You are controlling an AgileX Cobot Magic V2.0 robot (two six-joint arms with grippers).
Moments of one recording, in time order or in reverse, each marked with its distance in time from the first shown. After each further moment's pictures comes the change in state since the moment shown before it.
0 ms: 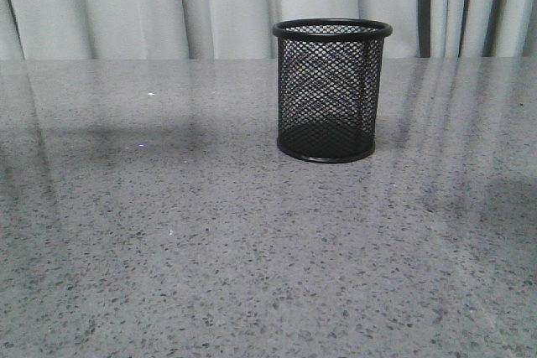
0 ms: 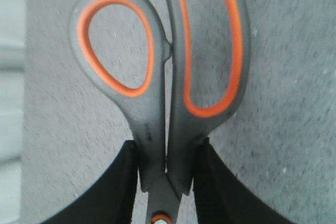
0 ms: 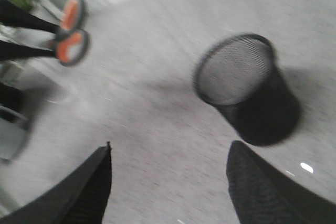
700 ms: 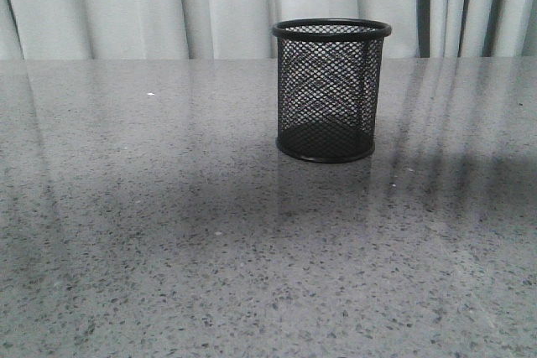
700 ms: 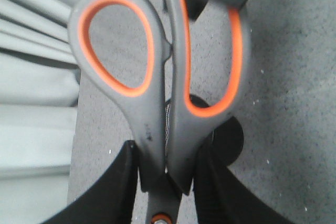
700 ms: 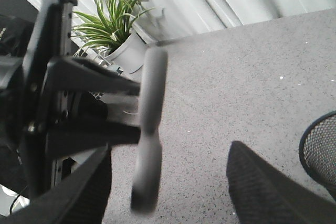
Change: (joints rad) left arm -0.450 0.012 -0.065 0.015 -0.257 -0.179; right arm 0.000 0.165 -0.208 0.229 0.120 -0.138
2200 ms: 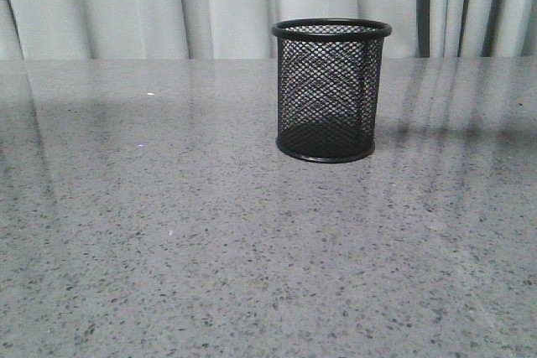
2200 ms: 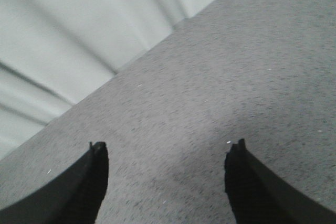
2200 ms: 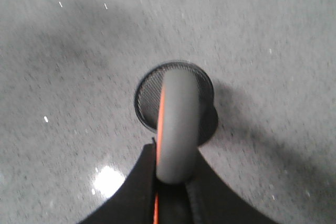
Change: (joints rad) left arm 0.784 -0.092 0.000 -0.057 0.070 -0.362; right arm 0.000 0.306 -0.507 -0.819 0.319 0.324
